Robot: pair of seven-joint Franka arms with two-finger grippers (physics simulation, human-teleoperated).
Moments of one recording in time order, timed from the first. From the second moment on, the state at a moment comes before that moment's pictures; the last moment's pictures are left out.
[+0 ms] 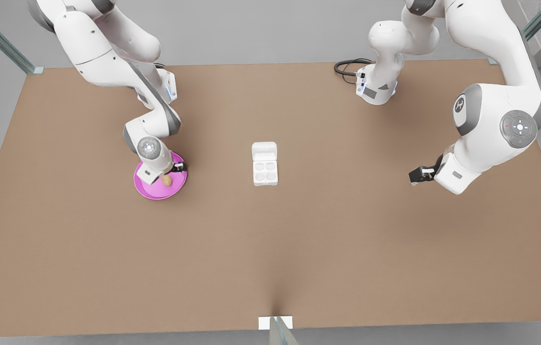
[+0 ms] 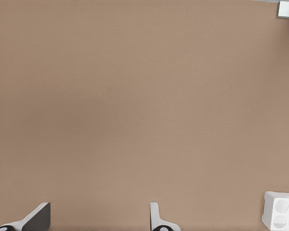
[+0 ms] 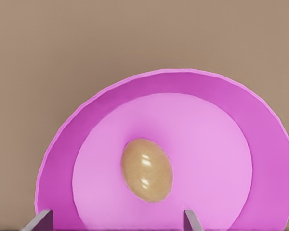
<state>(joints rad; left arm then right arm) -0.16 0.23 0.06 -1.46 -0.04 1.62 -0.18 -0.35 0.24 0.63 -2.43 -0.33 2.39 0.43</state>
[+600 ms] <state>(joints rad) -0.17 0.23 0.06 -1.46 -0.03 1.62 -0.18 -0.43 0.32 0.63 -2.44 -0.39 2.50 0.33</state>
